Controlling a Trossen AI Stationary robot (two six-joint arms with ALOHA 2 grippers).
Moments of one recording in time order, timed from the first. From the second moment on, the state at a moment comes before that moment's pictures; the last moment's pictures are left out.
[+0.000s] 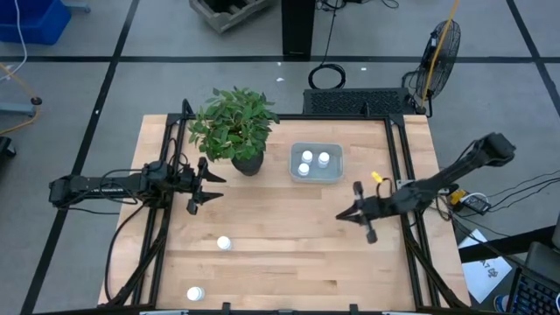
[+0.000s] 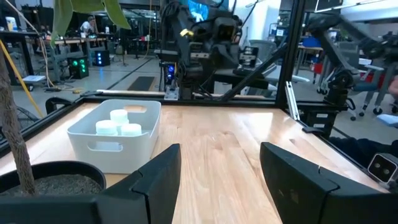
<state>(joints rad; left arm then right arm) 0.13 0.30 0.01 0.29 0.25 -0.06 0.48 0.81 0.20 0.50 0.28 0.07</state>
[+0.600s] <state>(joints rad) 0.14 0.30 0.01 0.35 0.03 -0.03 0.48 0.23 0.03 0.22 0.23 0.06</state>
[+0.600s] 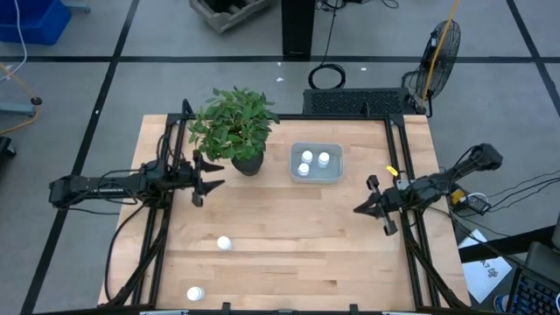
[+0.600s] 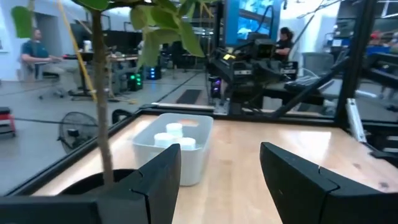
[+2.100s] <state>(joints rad) -0.56 0.54 0.01 0.51 -0.27 -0.29 0.48 0.20 0.02 0.24 0.23 0.07</state>
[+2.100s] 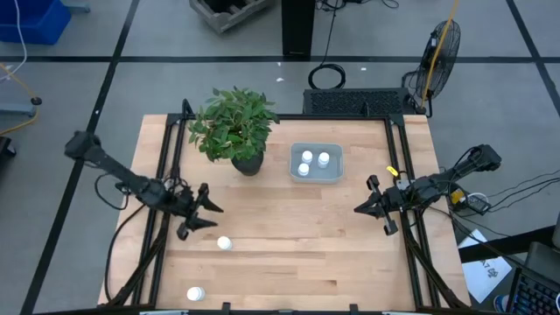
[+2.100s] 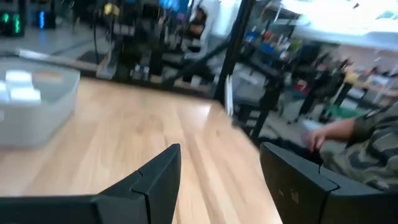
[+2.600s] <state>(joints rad) -0.98 0.90 0.01 0.61 -0.78 -0.51 0.48 0.20 0.02 0.24 0.23 0.07</state>
